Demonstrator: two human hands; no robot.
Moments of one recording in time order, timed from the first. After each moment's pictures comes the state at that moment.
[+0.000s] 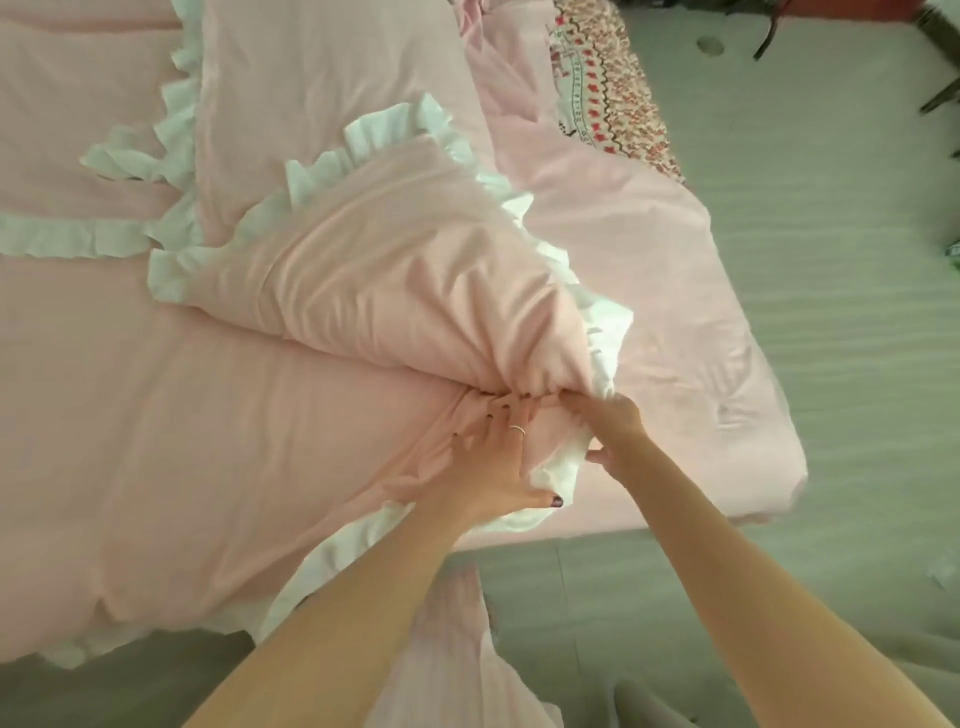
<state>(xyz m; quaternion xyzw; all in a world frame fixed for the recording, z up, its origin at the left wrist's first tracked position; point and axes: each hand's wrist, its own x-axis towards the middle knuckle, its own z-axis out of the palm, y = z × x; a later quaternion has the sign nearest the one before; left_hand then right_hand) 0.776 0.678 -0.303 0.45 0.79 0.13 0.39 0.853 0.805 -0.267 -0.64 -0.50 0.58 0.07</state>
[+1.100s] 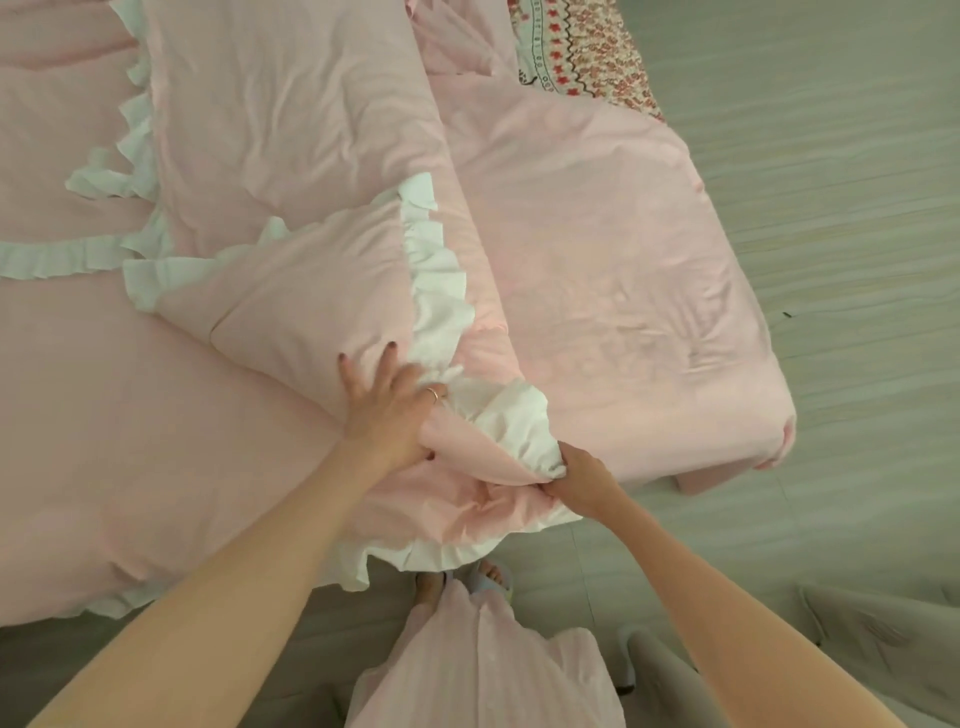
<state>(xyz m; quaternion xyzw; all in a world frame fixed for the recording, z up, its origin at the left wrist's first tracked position) 0.783 0.682 -0.274 0.50 0.83 -0.19 0.16 0.982 0.802 -0.323 -0.43 -0.75 0.47 -0.20</state>
